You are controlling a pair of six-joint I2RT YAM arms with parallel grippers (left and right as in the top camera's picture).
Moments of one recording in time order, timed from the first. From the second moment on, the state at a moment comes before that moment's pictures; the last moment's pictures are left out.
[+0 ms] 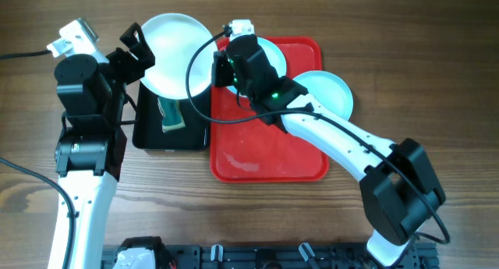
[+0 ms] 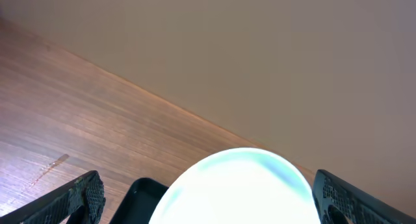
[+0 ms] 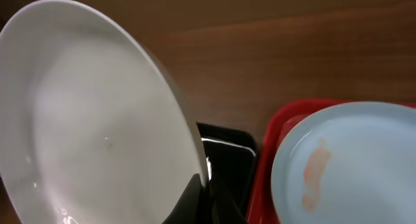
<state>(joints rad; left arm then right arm) 0.03 1.13 0.99 -0.15 -0.07 -0.47 0.70 1.88 1.39 -0.01 0.08 0.53</state>
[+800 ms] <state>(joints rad) 0.03 1.13 0.99 -0.50 -0.07 -0.47 0.78 1.97 1.39 0.17 0.33 0.13</state>
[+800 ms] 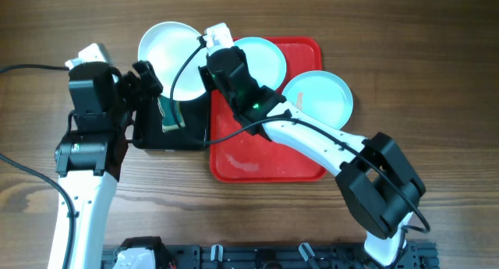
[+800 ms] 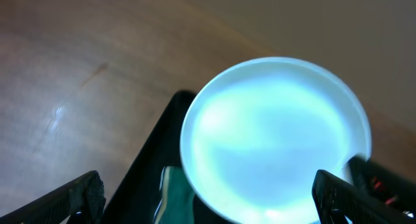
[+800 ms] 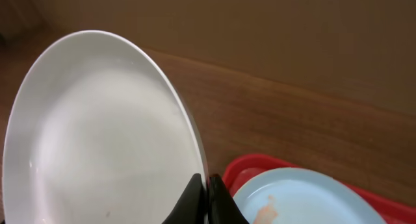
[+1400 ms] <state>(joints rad) 0.03 1.13 0.99 -0.57 -0.07 -0.47 0.78 1.97 1.39 0.42 0.36 -0.36</state>
